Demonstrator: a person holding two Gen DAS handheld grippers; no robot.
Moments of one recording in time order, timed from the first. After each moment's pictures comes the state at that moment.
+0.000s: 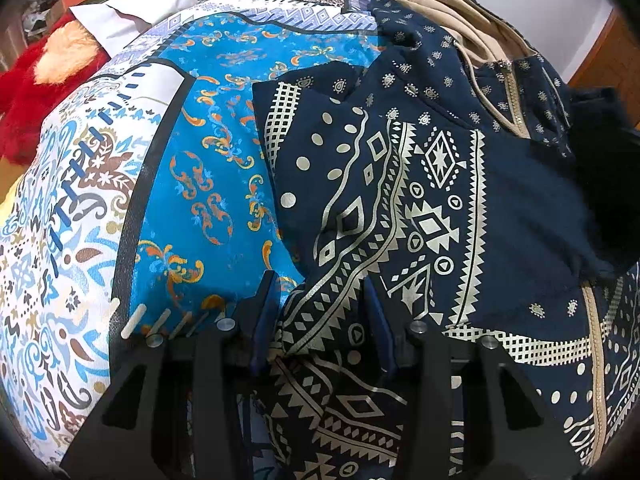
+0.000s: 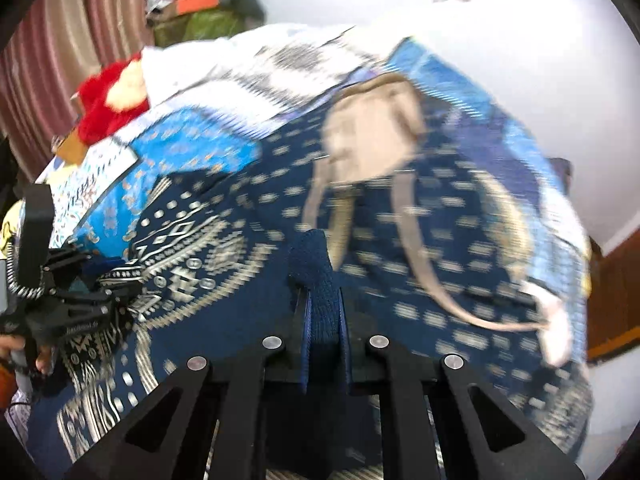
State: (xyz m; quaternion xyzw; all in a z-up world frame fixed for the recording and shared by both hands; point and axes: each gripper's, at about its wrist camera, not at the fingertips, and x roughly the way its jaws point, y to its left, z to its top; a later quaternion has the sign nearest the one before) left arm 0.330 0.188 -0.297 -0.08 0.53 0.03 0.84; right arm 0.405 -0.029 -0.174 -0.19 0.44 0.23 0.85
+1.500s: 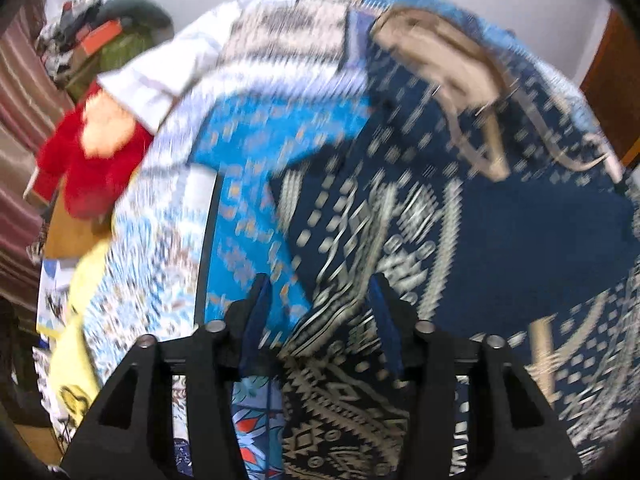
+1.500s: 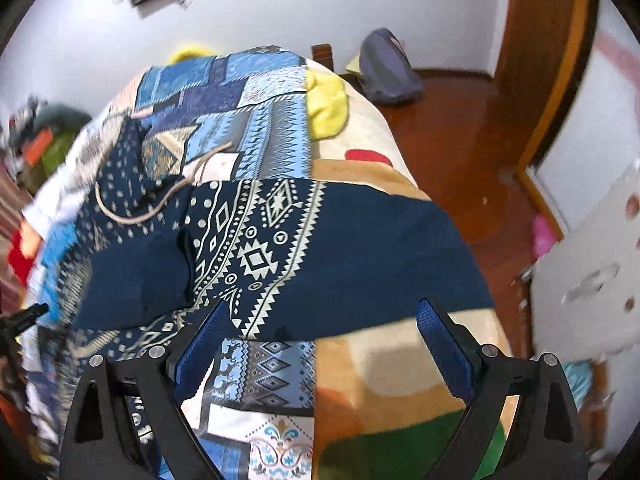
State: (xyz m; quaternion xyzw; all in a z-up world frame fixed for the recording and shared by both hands) left arm 0.347 0.153 -0.202 -0.01 0.52 0.08 0.85; right arm 0.351 -0.392 -0.157 0.08 0.50 0.01 0.86
